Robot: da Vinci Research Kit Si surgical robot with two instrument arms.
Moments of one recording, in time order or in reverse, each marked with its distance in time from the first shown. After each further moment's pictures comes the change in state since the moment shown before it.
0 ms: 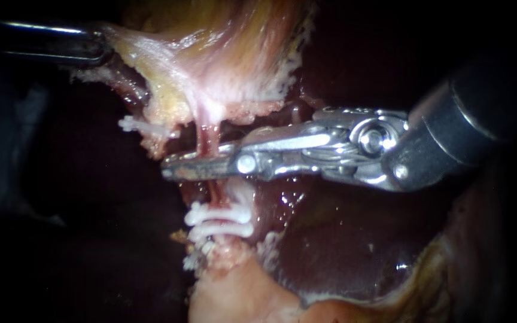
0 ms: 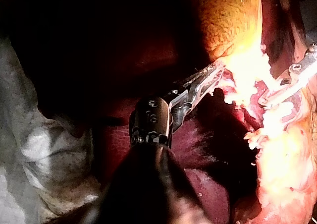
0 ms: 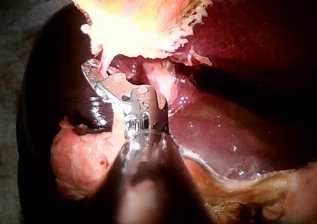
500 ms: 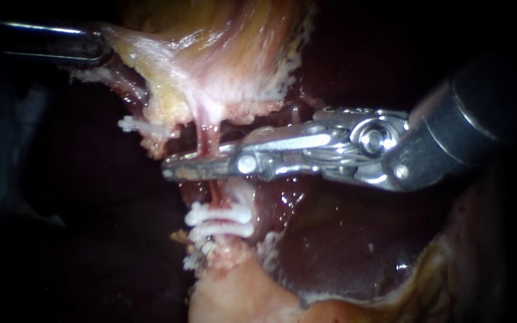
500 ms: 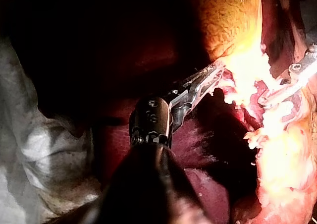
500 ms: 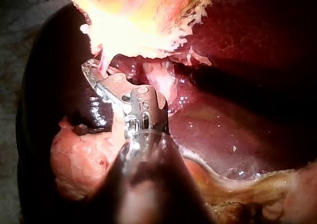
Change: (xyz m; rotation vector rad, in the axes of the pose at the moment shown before) right arm 0.000 0.000 0.000 0.053 0.056 0.003; left arm 0.000 0.000 0.000 0.000 0.000 0.000
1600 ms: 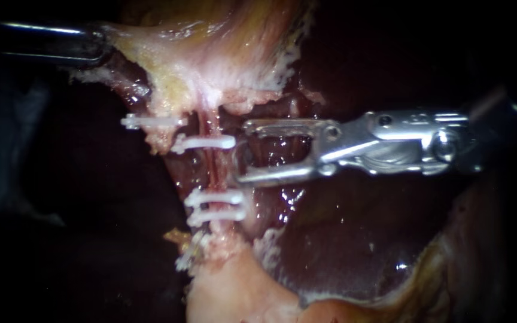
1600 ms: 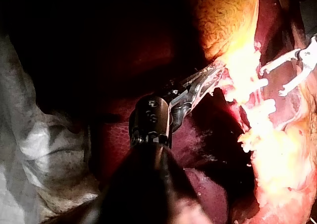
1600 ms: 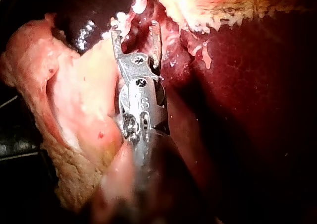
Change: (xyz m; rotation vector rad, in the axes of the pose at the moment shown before) right arm -0.005 0.002 -0.010 -0.119 -0.050 -0.644; left arm 0.000 0.000 0.000 0.003 0.001 0.000
